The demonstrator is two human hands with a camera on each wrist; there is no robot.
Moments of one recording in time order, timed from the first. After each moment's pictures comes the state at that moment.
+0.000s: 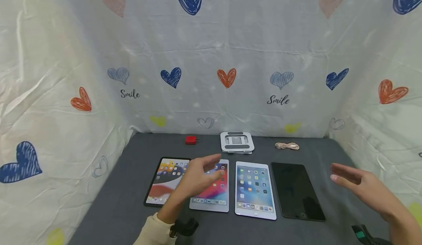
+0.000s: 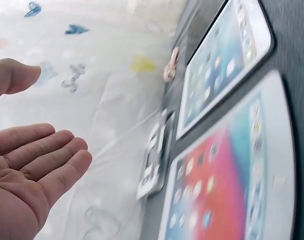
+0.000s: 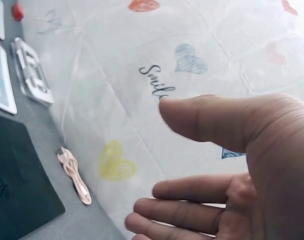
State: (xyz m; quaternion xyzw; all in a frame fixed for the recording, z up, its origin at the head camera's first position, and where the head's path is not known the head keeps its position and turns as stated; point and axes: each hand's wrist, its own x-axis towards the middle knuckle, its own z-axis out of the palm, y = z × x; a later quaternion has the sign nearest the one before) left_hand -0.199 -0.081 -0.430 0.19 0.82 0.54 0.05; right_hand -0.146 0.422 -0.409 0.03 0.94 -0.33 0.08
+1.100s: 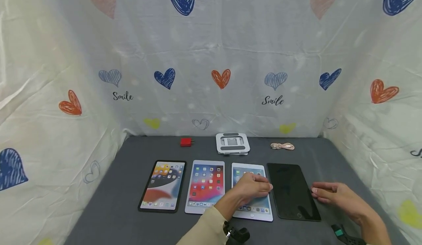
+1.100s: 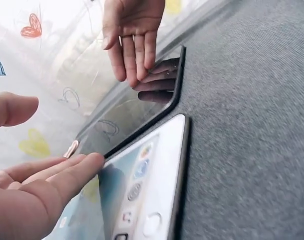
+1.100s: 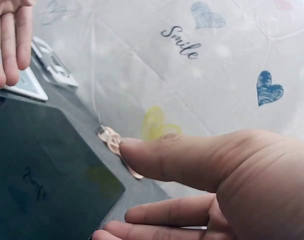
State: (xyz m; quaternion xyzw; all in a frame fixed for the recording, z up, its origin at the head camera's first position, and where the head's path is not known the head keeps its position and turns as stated) left_hand -0.215 0.085 -0.494 0.07 0.62 0.72 0.31; right_hand -0.157 0.430 -0.475 0.03 0.81 -0.54 0.22
